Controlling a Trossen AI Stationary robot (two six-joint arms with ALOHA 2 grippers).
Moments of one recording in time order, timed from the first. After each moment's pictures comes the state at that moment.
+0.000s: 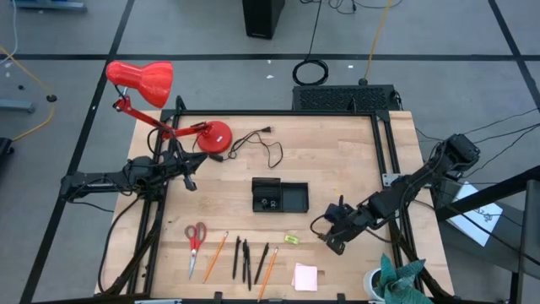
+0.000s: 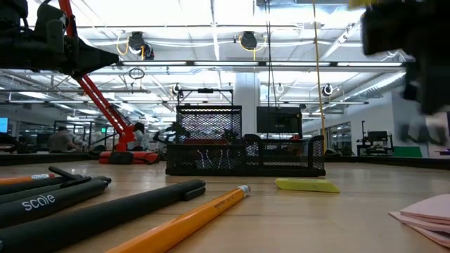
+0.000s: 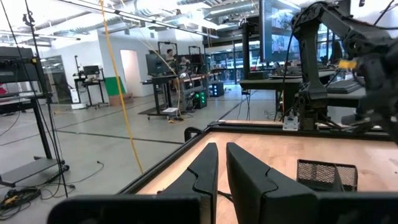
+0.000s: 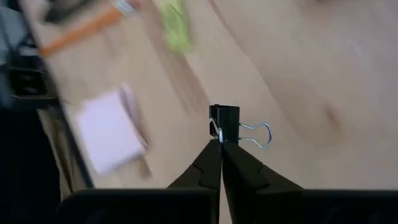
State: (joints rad) left arm 0.06 0.06 0.01 0.20 -0.32 0.13; right arm 0.57 1.35 0.73 -0.38 0.08 1.13
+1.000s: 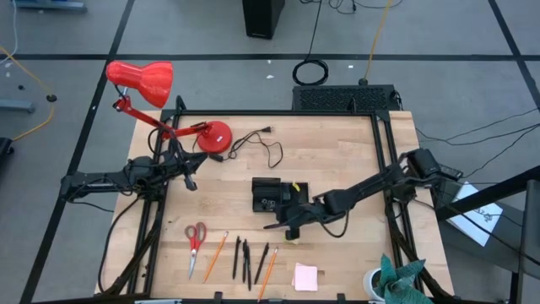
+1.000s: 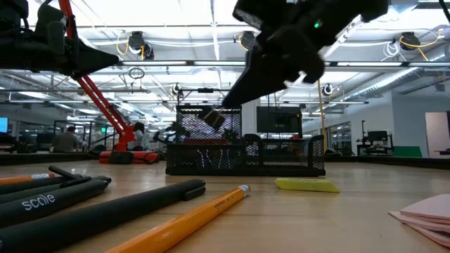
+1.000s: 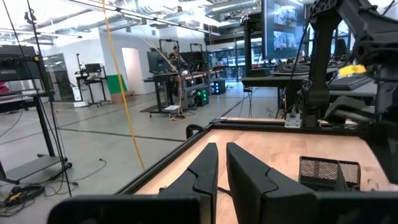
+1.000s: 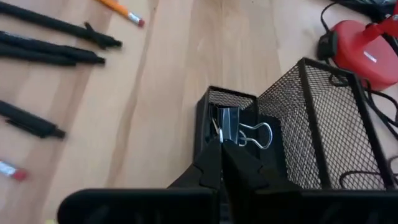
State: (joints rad) left arm 0.06 0.06 0.01 0.18 -0.33 0.13; right arm 0.32 1.80 1.06 -0.03 0.41 -0.03
